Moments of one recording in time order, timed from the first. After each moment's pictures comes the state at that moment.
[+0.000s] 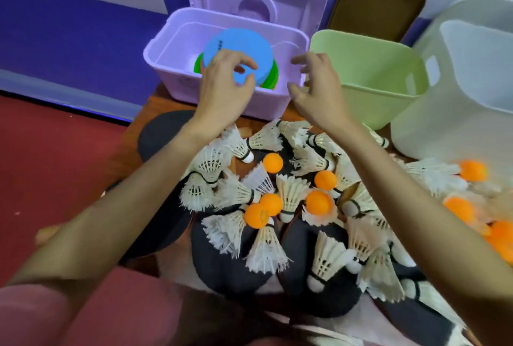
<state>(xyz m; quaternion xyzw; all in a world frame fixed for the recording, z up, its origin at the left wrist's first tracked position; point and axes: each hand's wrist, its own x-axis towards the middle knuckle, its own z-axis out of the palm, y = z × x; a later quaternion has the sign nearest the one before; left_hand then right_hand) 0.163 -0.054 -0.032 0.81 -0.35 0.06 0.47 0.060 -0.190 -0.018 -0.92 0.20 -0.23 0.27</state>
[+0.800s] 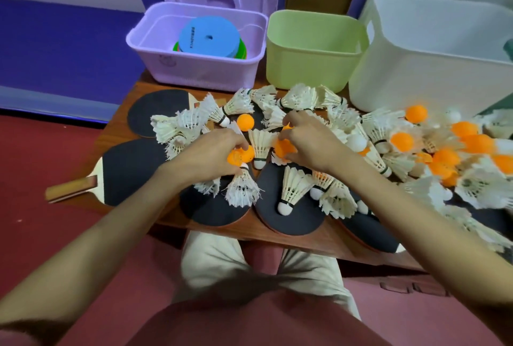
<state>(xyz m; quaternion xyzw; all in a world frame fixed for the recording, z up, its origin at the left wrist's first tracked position) 0.025 0.032 -0.057 0.82 -0.55 -0.15 0.09 -0.105 -0.154 -0.060 -1.00 0.06 0.02 -0.02</state>
